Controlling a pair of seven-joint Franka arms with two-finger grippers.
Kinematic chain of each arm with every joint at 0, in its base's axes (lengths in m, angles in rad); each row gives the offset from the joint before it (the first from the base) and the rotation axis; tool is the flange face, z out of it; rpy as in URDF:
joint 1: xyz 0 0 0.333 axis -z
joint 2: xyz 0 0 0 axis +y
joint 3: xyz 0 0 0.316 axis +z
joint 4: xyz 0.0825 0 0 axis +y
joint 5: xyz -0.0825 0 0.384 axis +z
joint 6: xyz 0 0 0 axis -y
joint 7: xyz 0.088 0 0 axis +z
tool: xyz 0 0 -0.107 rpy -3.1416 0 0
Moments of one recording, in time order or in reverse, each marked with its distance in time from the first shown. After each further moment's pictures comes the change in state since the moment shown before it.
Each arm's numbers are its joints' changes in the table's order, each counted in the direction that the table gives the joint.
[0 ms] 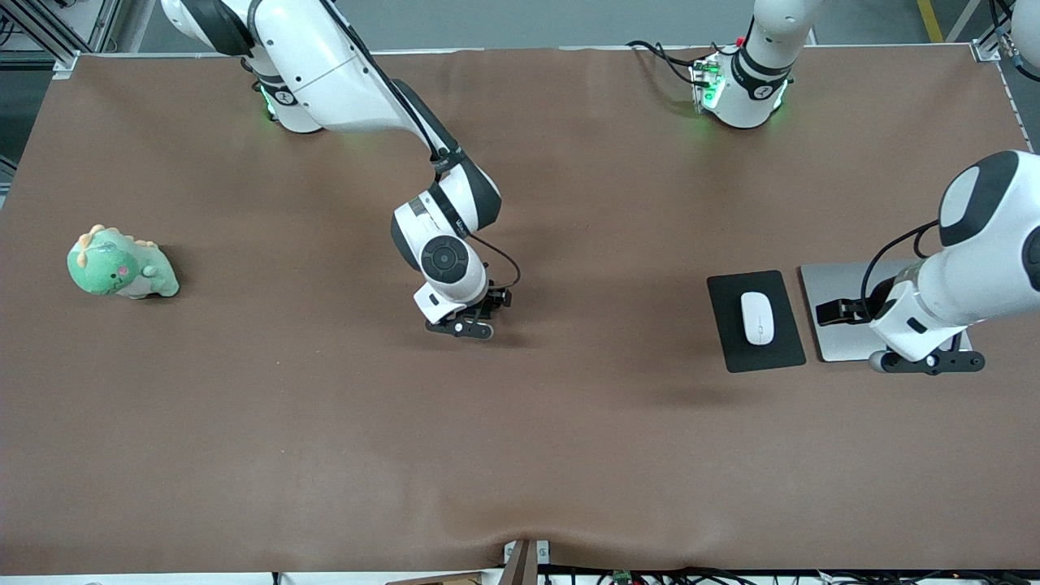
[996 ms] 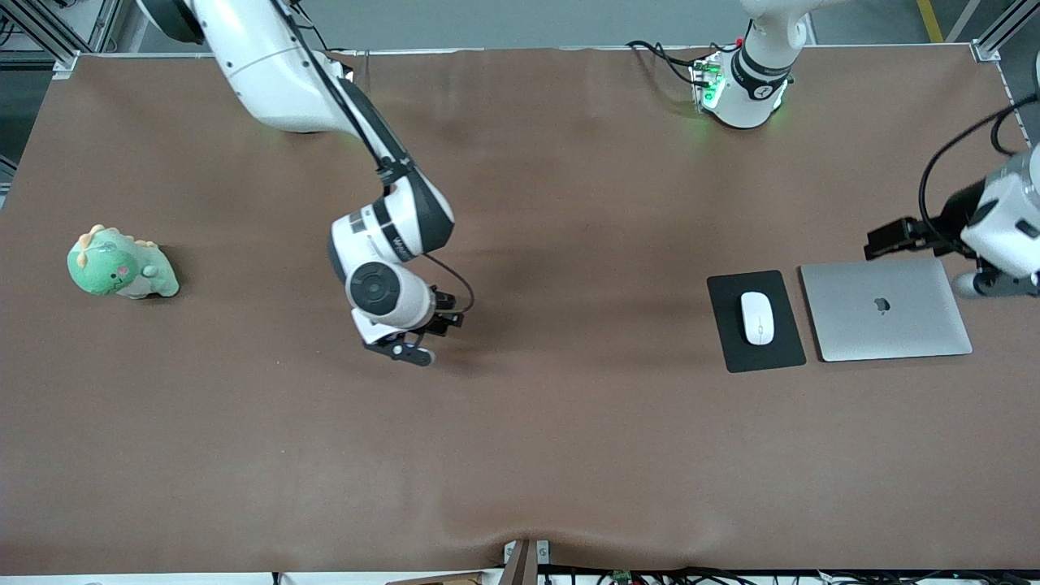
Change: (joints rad) left arm 0.769 -0.521 1.018 -0.064 -0.593 -0.170 -0.276; right arm 0.166 -0.115 -0.025 -0.026 0.000 -0.211 -0.008
